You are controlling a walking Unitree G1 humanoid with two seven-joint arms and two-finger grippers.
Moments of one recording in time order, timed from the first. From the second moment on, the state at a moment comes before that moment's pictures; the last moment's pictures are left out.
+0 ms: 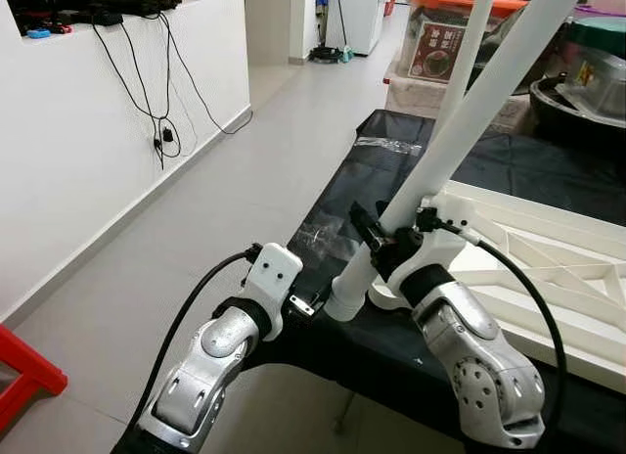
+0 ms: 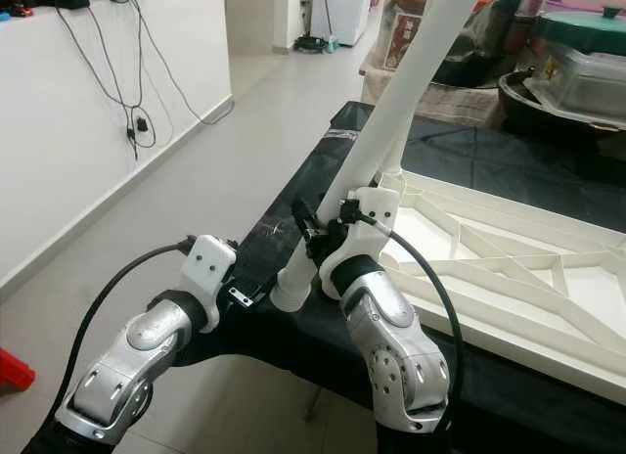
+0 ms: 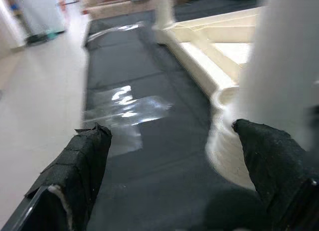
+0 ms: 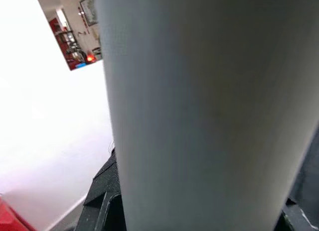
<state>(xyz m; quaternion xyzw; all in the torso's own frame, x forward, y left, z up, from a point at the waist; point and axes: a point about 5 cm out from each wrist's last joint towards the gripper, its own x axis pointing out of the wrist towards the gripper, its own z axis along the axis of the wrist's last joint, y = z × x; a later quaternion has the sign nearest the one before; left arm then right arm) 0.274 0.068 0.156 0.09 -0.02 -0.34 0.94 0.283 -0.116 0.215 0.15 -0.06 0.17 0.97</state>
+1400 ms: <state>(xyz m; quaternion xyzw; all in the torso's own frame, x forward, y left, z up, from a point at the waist) 0.264 0.057 0.137 0.09 -0.01 -0.39 0.92 0.266 -0.085 0.223 0.16 -0.06 0.30 0.94</state>
